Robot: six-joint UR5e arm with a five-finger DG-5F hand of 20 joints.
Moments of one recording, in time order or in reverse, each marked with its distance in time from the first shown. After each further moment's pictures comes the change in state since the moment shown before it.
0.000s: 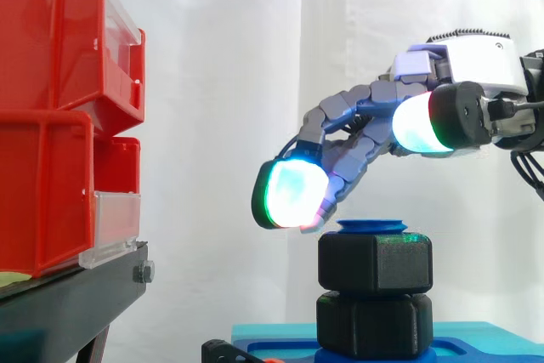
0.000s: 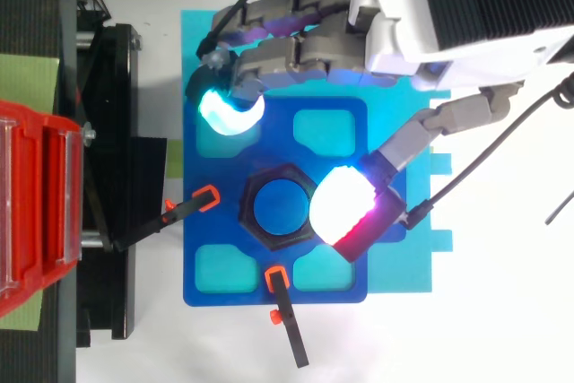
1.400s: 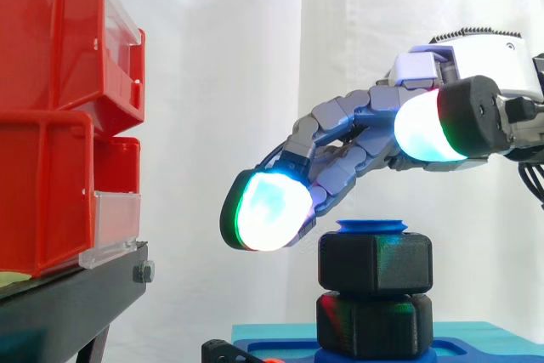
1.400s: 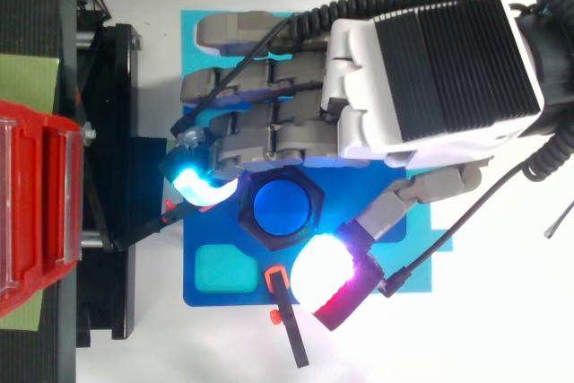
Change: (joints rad) arm 0.058 -0.017 -0.001 -0.008 0.036 0.000
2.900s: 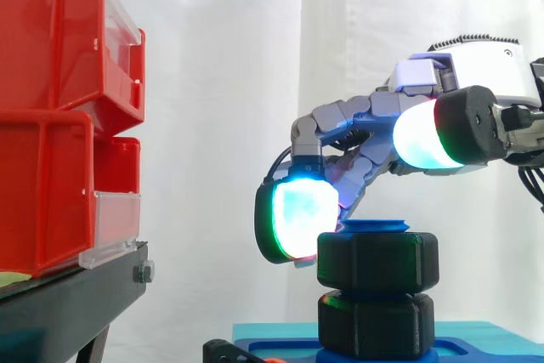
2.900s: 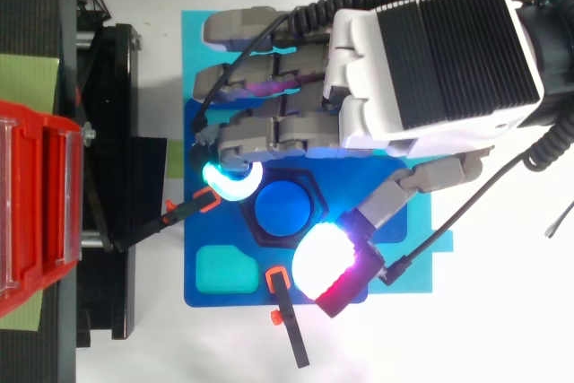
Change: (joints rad) arm -0.008 -0.001 0.000 -0.008 -0.003 -0.001
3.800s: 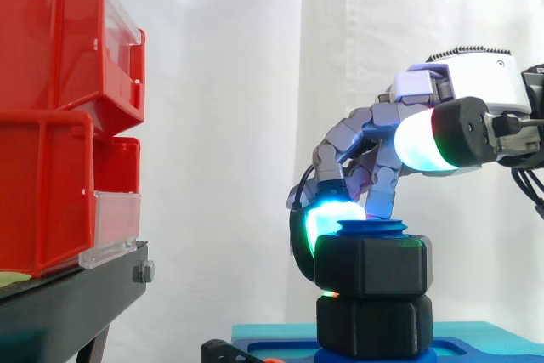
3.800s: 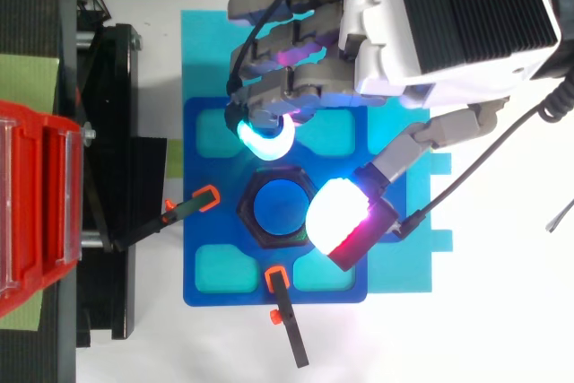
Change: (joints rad) arm -0.046 0.000 0.005 0.000 -0.047 0.001
